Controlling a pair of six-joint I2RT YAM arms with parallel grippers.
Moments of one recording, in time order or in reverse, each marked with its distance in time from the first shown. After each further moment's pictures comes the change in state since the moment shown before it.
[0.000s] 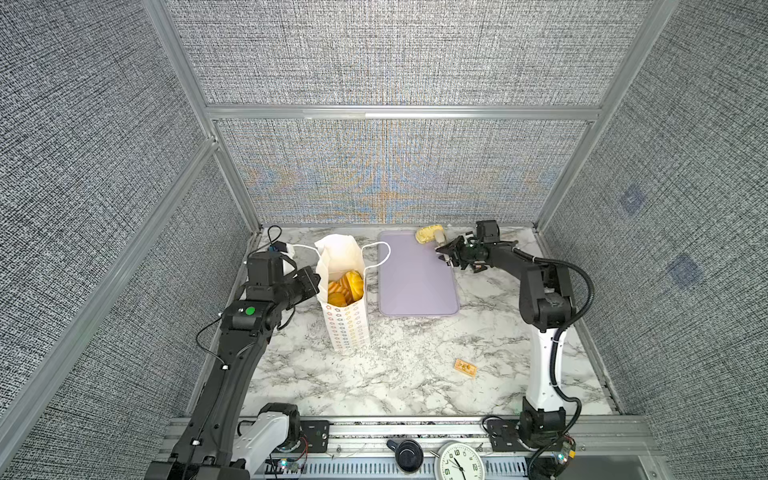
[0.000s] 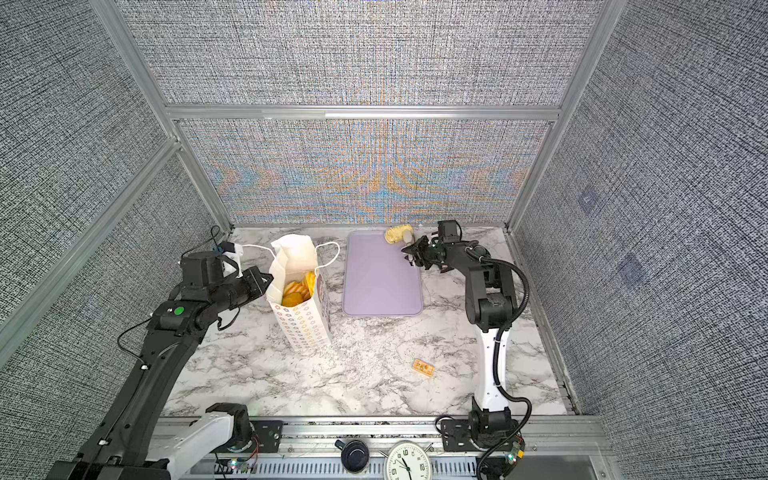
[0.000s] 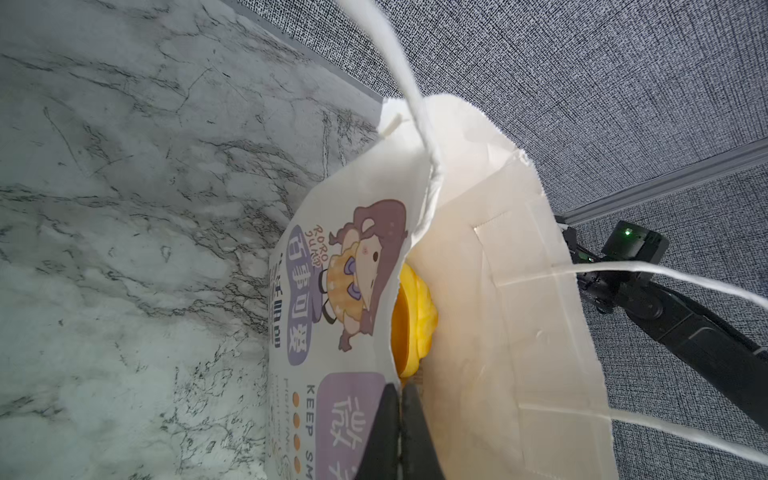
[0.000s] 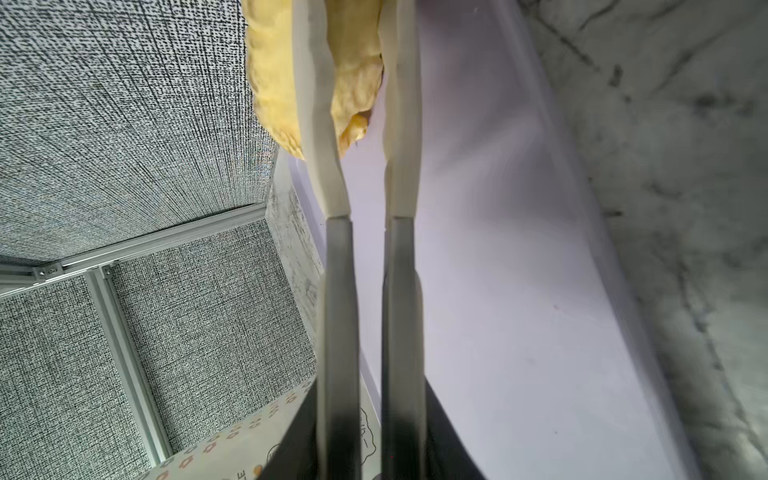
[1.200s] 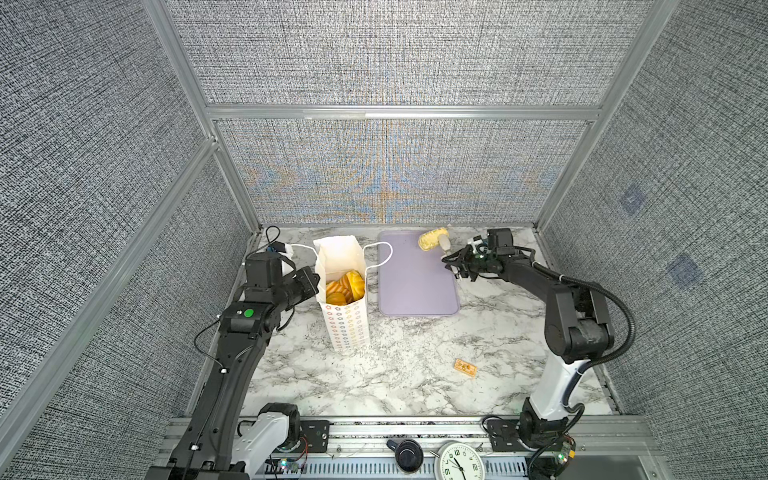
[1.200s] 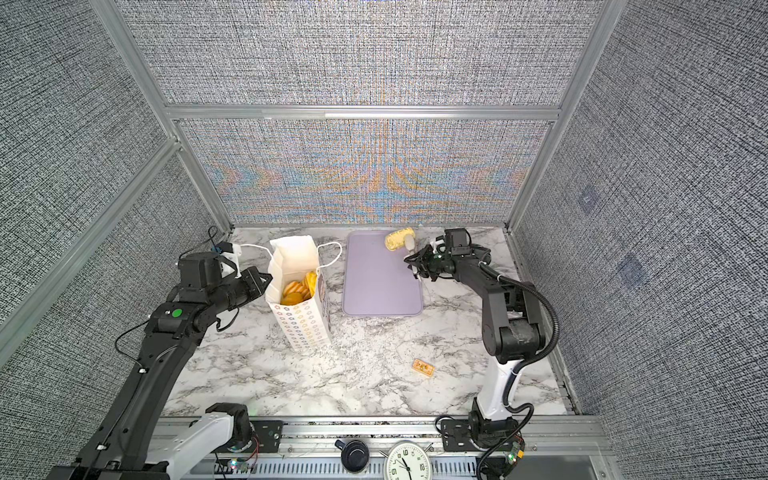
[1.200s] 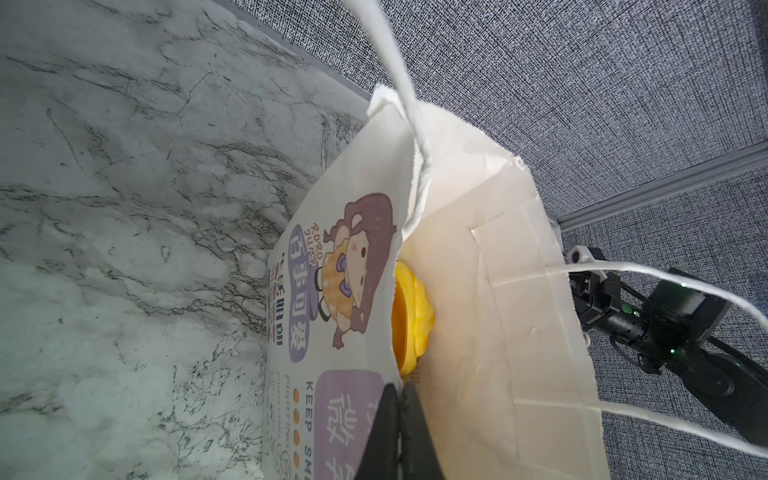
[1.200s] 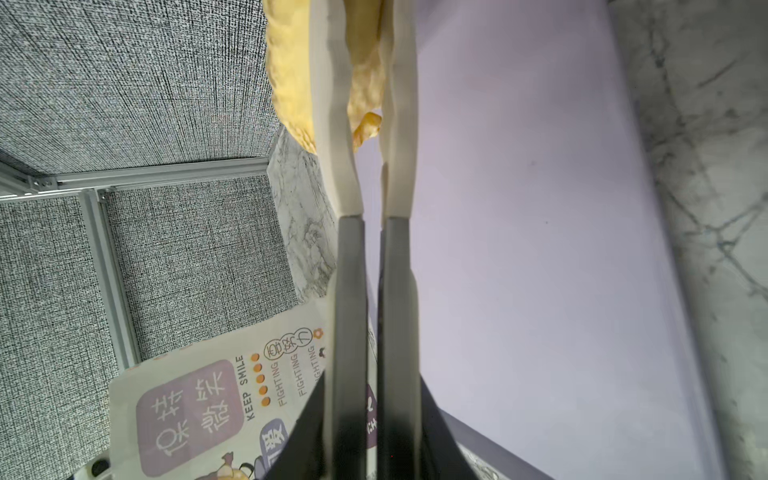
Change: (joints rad) left arm 0.000 -0.018 0.001 -0.004 -0.001 -0.012; right arm 0.018 -0.393 -0.377 0.002 0.018 -0.124
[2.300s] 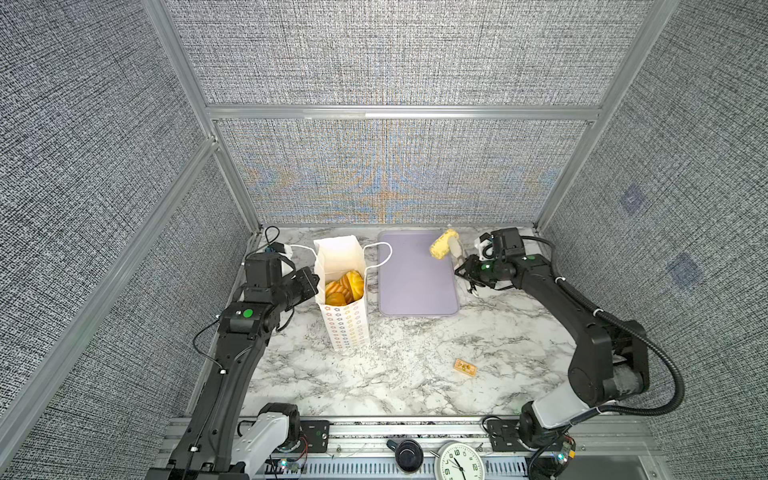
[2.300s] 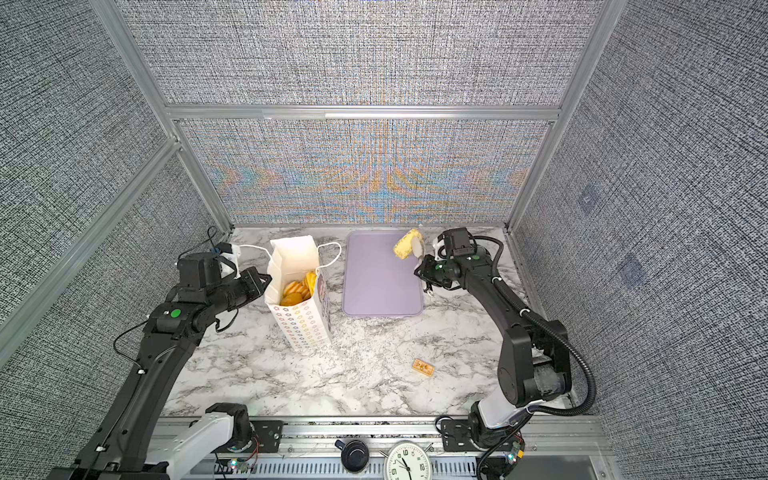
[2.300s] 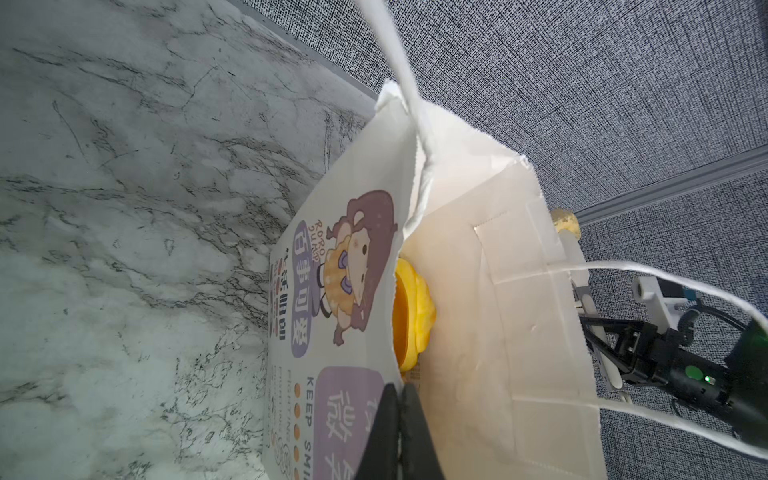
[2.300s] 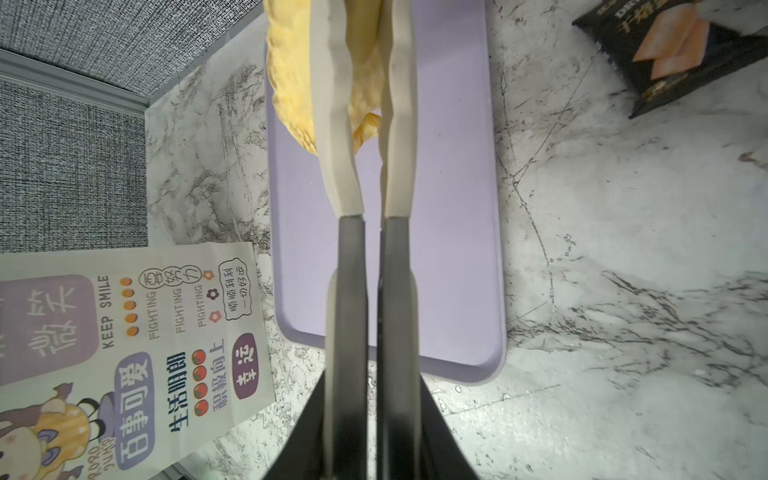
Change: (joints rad) left arm 0.000 0.000 0.009 -0.019 -0.003 -0.010; right arm 0.085 -0.293 -0.029 -0.399 0.373 -0.416
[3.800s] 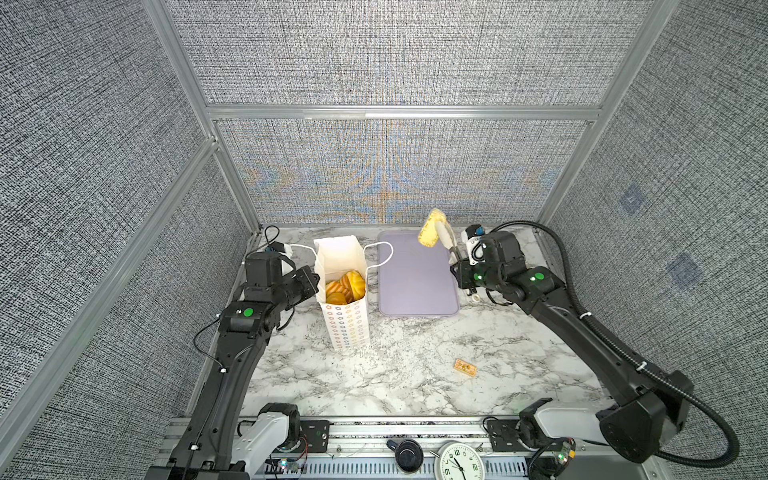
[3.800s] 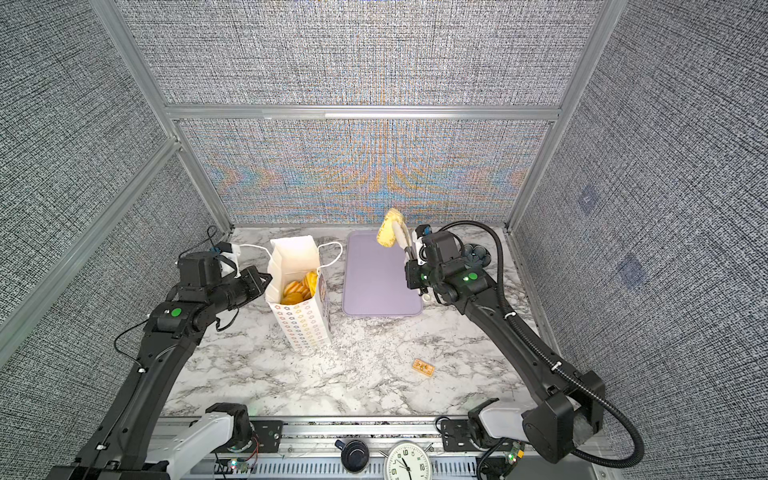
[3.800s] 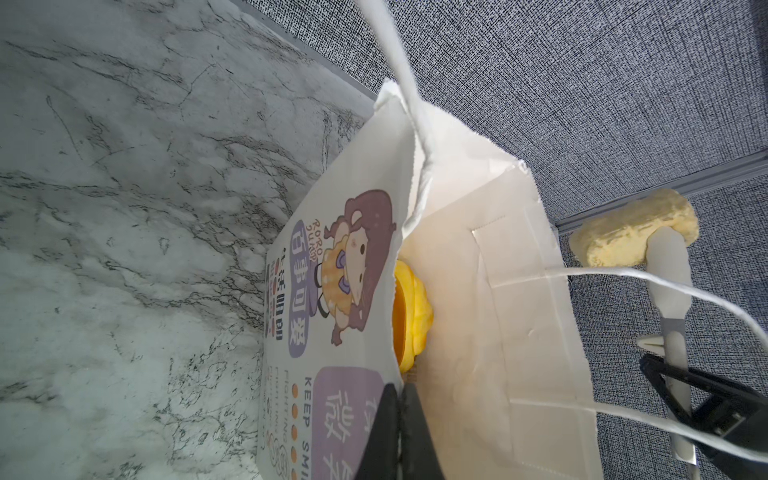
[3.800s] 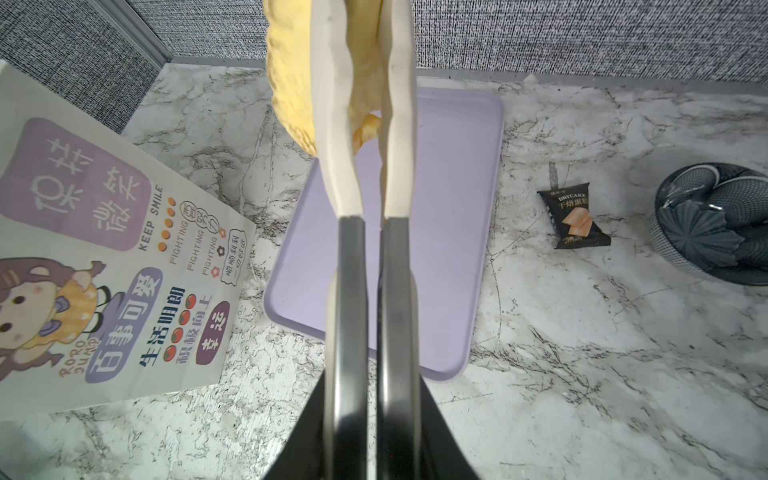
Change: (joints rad) left arm 0.000 0.005 0.001 0.006 0.003 -0.016; right arm 0.274 -0.272 0.018 -0.047 0.374 -0.241
